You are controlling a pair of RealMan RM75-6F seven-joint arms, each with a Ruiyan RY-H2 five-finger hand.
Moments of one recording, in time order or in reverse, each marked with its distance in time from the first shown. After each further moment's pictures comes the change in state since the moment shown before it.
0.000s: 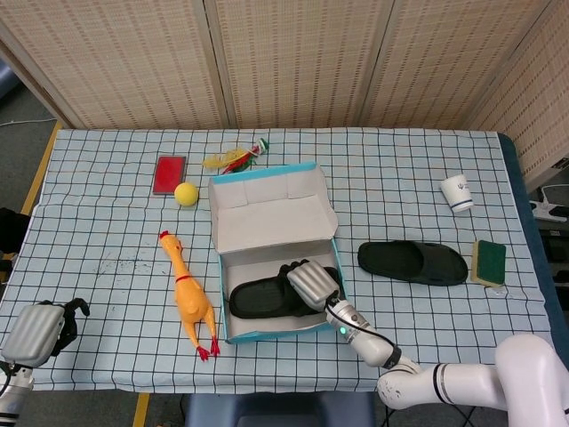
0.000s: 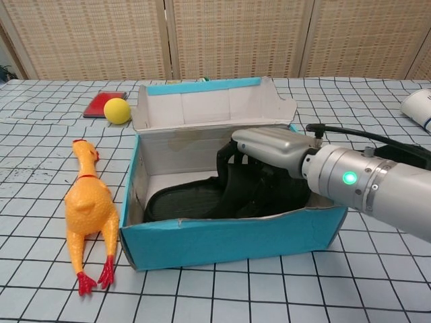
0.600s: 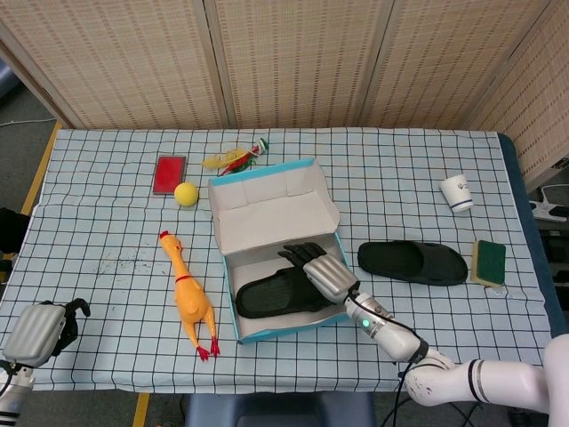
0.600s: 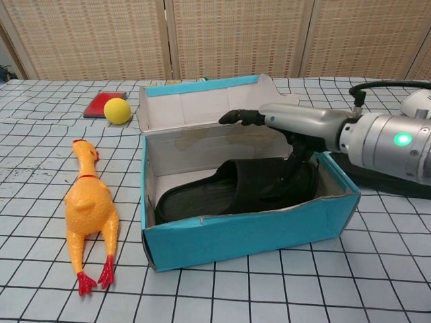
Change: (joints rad) left arm -0.005 -0.001 0.001 0.002 -0.010 -0.015 0.000; right arm -0.032 0.223 0.026 -0.167 -0.068 -0.061 0.151
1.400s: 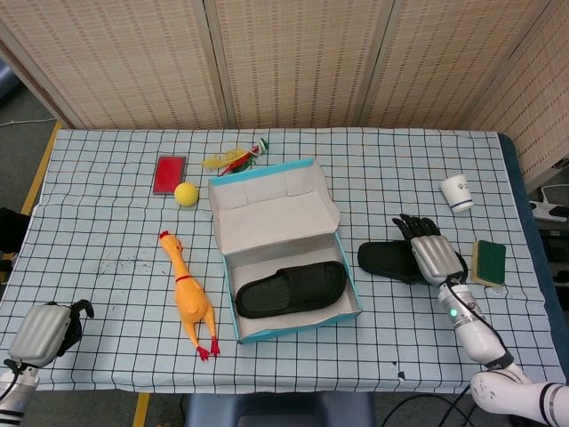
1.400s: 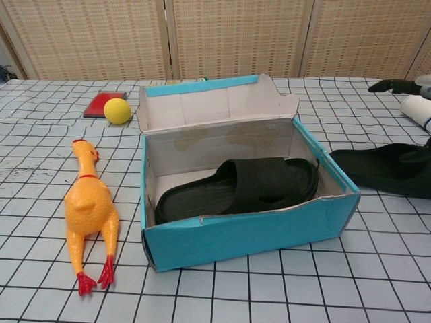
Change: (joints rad) left arm -0.008 -0.009 0.004 -0.009 -0.012 -0.023 0.037; right arm -0.232 0.211 -0.037 0.093 0.097 0.150 -0.003
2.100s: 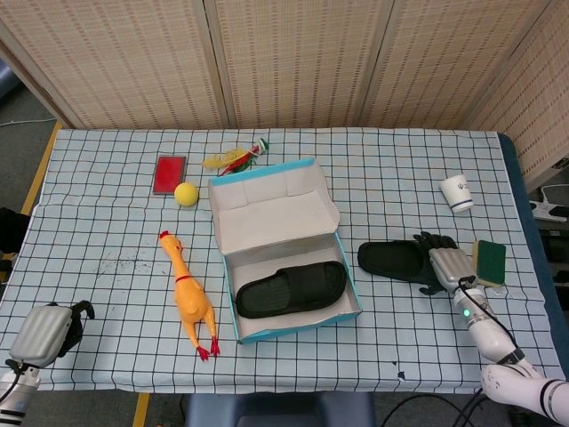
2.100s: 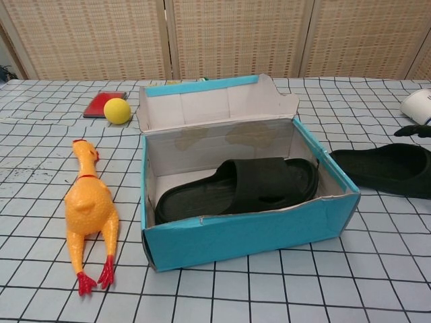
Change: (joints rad) left arm -0.001 0.001 0.003 -0.004 -0.003 -0.003 0.006; right arm -0.021 -0.074 -0.027 0.229 0.032 -0.175 0.064
